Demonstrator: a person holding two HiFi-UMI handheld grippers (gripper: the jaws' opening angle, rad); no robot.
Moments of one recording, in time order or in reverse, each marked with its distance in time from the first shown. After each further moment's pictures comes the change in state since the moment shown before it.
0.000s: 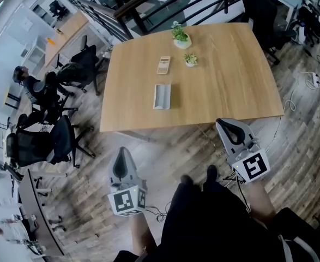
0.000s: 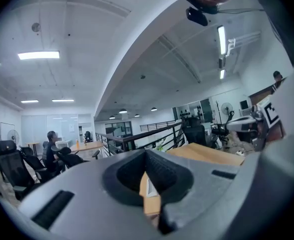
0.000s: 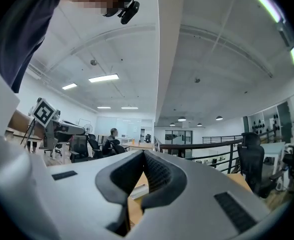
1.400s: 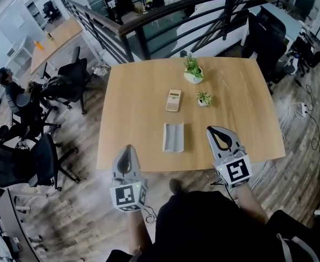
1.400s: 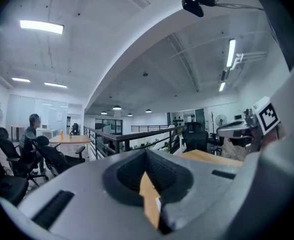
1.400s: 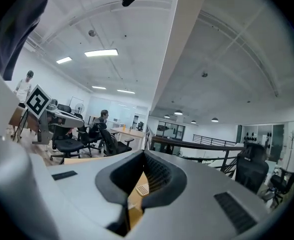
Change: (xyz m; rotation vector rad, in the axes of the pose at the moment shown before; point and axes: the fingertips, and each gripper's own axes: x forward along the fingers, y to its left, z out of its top) left arm 0.228 0.099 -0.030 -0.114 -0.033 -0.131; right arm 0.243 -0.037 -0.022 -0.125 0.153 -0.100
